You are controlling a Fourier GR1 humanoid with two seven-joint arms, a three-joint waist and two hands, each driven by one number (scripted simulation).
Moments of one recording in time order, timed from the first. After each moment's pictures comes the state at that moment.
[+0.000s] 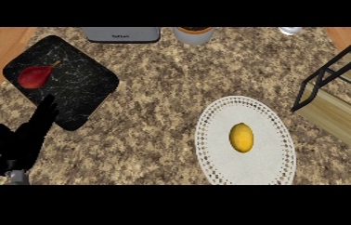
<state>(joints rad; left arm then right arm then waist) 0.02 0.27 0.19 -1.46 0.05 -0.10 0.12 -0.46 -0.78 -0.74 -1.53 0.75 0.43 0.47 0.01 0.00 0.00</state>
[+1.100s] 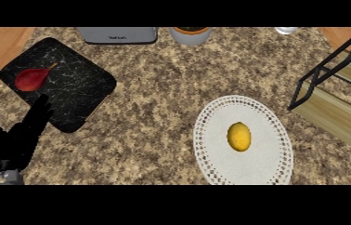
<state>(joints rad) 0.02 0.28 0.23 -1.45 0.05 -0.11 0.12 -0.53 -0.82 -1.03 -1.49 0.32 0.45 0.56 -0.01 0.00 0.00</state>
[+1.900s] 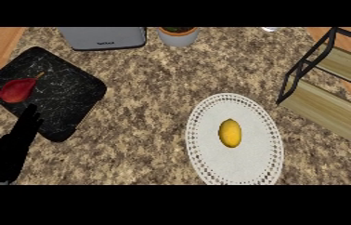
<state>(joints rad) 0.08 0.28 0.28 -1.45 0.06 -0.11 0.10 -0.28 -1.26 -1.66 -1.28 0.04 0.85 0.70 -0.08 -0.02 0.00</state>
